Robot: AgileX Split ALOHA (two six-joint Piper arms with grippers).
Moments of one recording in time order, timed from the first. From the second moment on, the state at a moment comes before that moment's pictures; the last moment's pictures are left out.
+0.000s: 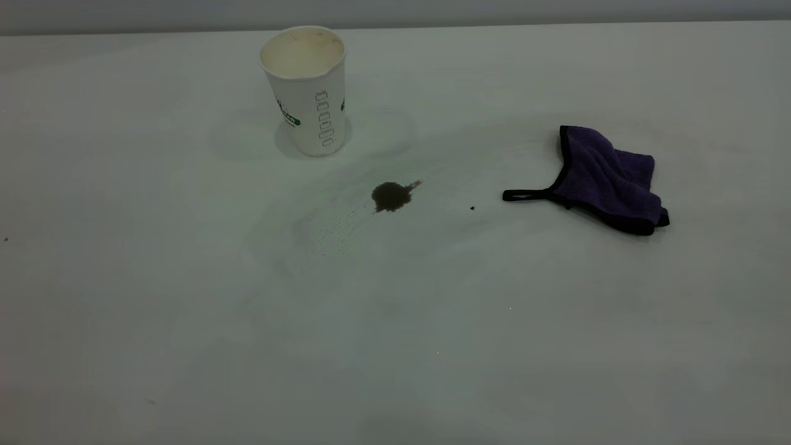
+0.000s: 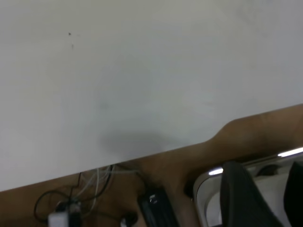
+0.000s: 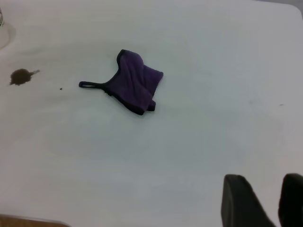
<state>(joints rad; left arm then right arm) -0.24 0.61 -0.75 0.03 1.17 -0.02 -0.01 -0.02 -0.47 0.07 1.14 -0.10</state>
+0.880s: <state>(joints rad) -0.04 0.01 -0.49 -0.02 1.13 0.04 -0.01 -0.02 -0.47 0.07 1.14 -0.10</state>
